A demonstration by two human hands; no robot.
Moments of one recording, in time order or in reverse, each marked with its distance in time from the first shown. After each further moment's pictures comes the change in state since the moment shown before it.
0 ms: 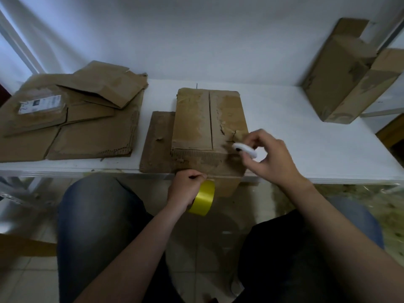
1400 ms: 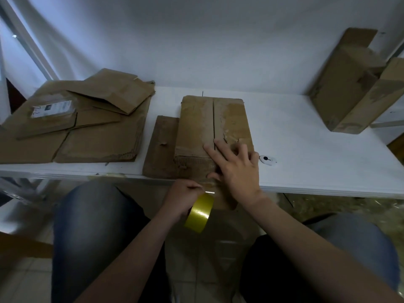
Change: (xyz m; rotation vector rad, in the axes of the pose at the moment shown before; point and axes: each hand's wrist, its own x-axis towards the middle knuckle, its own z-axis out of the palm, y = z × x) left_hand -0.007 0.004 -0.017 0.087 -0.064 -0.013; right_hand 0.003 0.009 0.089 -0.929 -0.044 -0.051
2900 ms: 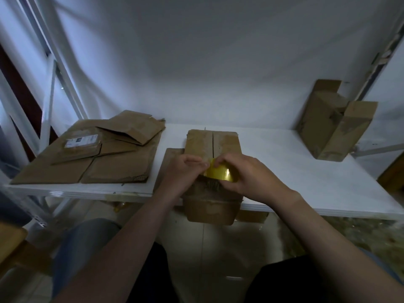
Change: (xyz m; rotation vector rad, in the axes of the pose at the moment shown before) left_hand -0.089 0.119 -0.050 -0.100 0.168 0.305; right_hand 0.004 0.041 -0.146 0.687 -0.146 -0.201
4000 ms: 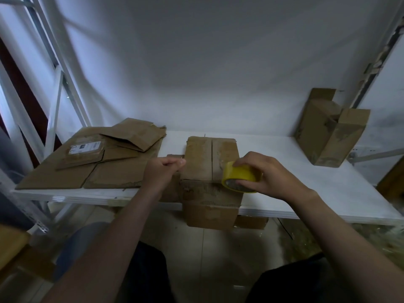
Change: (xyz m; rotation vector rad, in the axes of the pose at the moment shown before) left_hand 0.015 -0.019 -0.034 -0.070 0.210 0.077; right_hand -0.018 0.054 -0.024 -0.022 0.098 -0.146
